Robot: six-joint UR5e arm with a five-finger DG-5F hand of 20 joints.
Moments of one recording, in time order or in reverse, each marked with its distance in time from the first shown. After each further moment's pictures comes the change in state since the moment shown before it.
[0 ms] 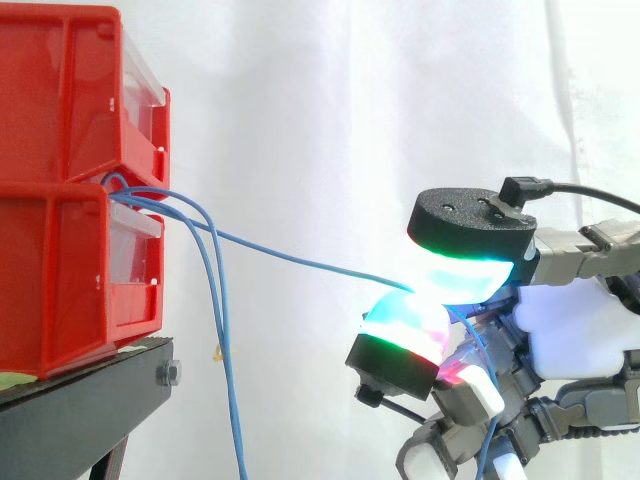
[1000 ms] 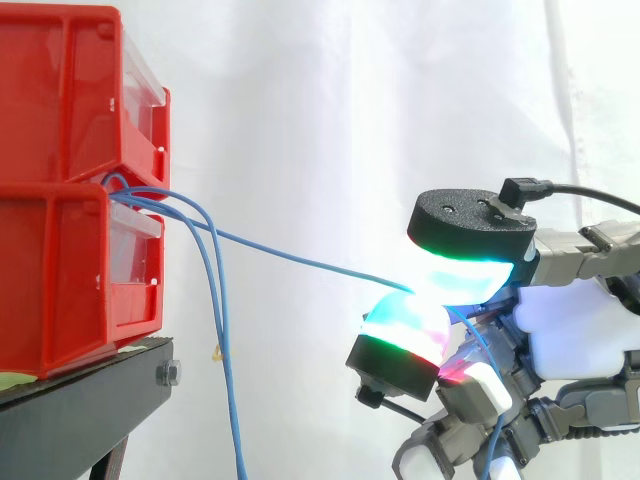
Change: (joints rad) arm 0.000 0.000 0.000 -0.002 0.000 0.000
